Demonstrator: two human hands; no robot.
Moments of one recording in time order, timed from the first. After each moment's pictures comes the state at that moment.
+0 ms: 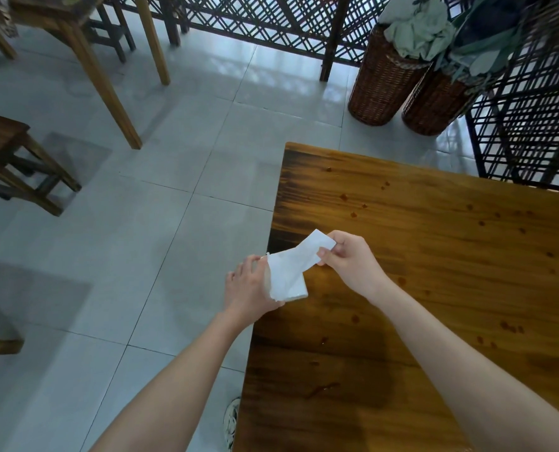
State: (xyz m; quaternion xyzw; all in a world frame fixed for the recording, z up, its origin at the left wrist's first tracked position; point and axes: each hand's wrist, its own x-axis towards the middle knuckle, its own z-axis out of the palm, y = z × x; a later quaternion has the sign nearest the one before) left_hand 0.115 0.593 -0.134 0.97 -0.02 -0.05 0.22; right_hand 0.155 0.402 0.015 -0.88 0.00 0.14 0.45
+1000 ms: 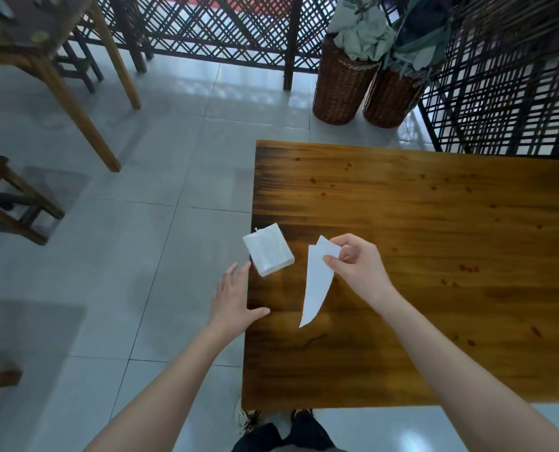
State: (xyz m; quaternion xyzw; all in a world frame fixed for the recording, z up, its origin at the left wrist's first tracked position) left_hand 0.030 0.602 -0.100 0.95 0.00 -0.15 0.27; right_hand 0.049 0.365 0.023 -0.88 0.08 0.04 0.47
